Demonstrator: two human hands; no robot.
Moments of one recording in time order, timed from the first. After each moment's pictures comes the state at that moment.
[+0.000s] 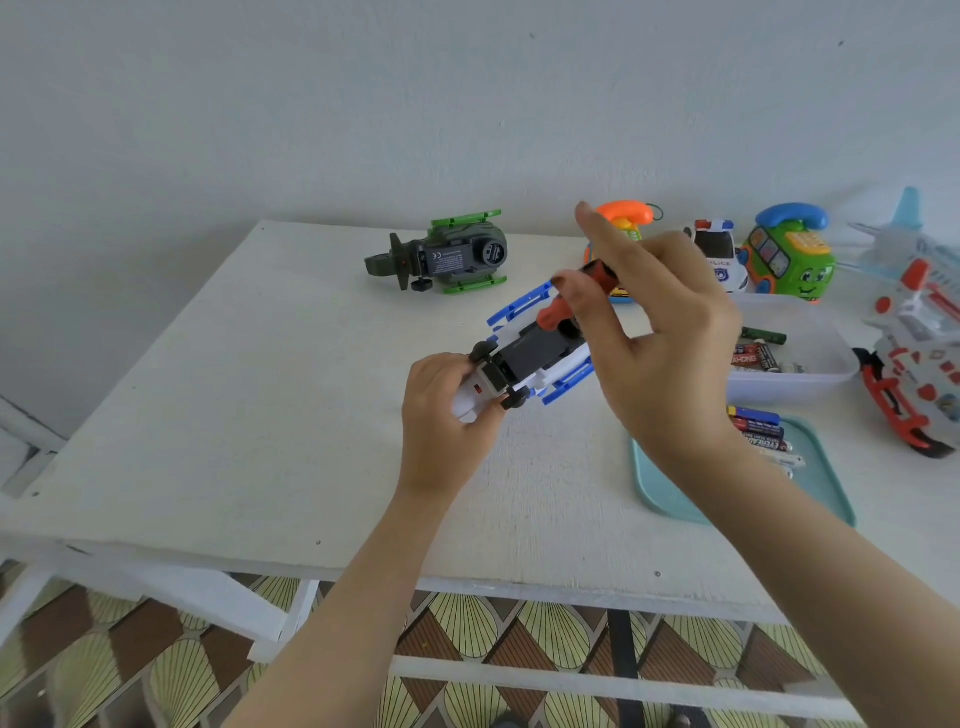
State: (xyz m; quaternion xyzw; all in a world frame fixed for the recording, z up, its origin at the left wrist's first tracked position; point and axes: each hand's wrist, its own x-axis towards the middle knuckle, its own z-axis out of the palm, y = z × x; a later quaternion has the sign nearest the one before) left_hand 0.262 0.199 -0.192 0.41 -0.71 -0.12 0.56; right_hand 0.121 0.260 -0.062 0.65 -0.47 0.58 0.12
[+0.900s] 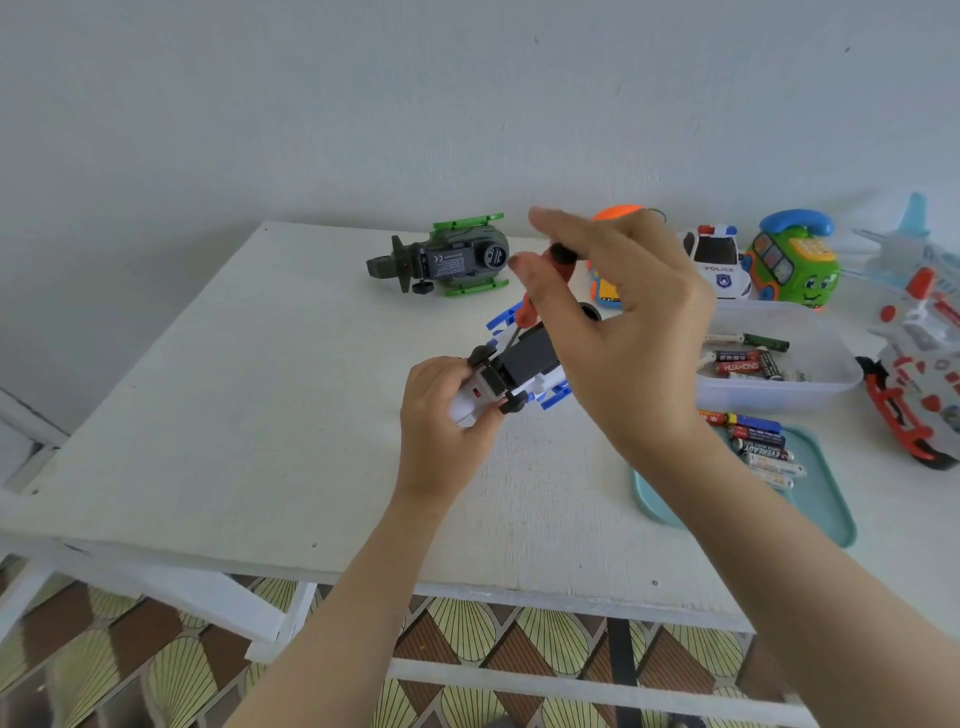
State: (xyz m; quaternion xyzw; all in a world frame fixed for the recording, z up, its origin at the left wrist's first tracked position) left_hand 0.261 0.199 -0.190 0.42 -0.71 -0.12 0.55; right_hand 0.140 0.250 -0.048 0.61 -0.49 0.62 0.09
